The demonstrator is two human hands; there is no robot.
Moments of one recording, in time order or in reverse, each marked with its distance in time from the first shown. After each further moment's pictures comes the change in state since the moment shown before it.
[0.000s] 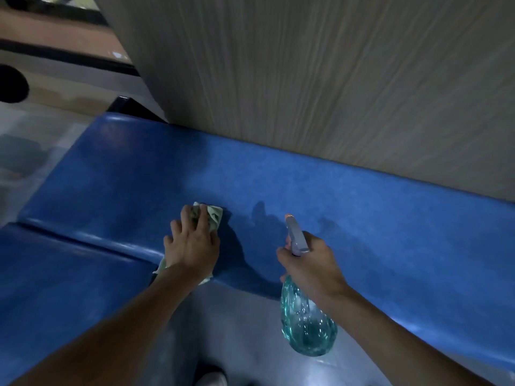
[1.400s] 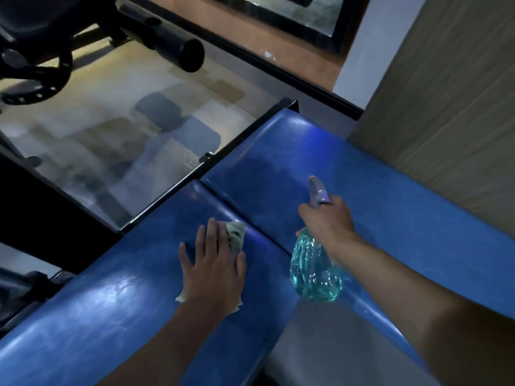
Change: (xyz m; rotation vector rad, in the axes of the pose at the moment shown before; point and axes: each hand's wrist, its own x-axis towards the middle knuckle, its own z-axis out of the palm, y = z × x) left_hand -0.044 -0.266 -0.007 -0.043 0.193 -0.262; right_hand 0.032 -0.171 0.280 -0.171 -0.125 -0.268
